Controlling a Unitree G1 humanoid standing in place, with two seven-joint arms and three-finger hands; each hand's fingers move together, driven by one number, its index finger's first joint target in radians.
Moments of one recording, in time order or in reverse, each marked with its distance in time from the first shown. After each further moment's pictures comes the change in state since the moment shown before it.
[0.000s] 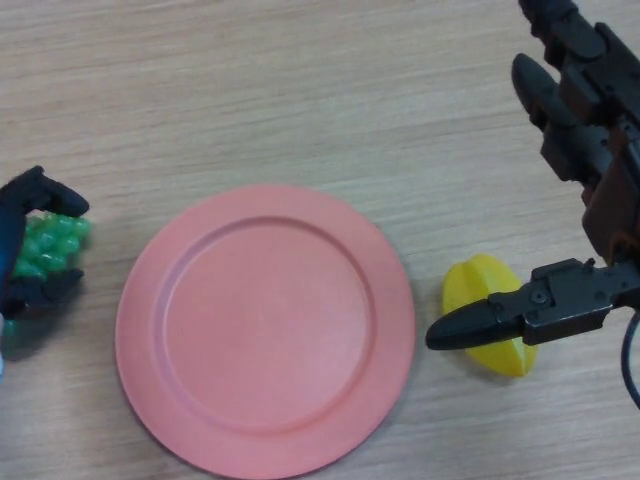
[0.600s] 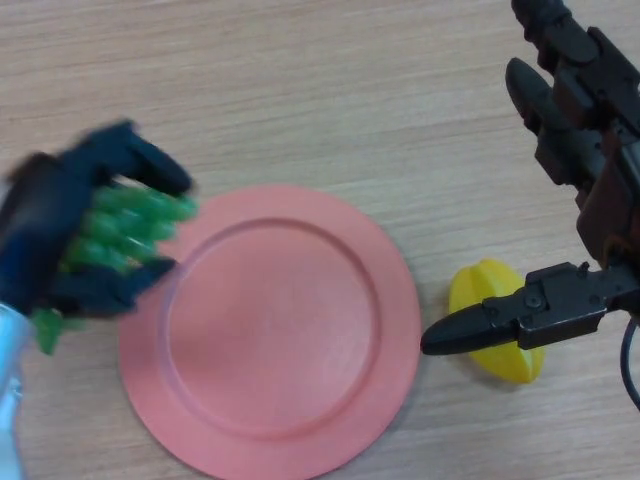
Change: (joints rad) left arm 0.150 -0.135 -0.131 -0.838 0.043 0.361 -0.534; right arm -0.010 -0.045 0.020 0.000 0.102 -0.007 -0.071
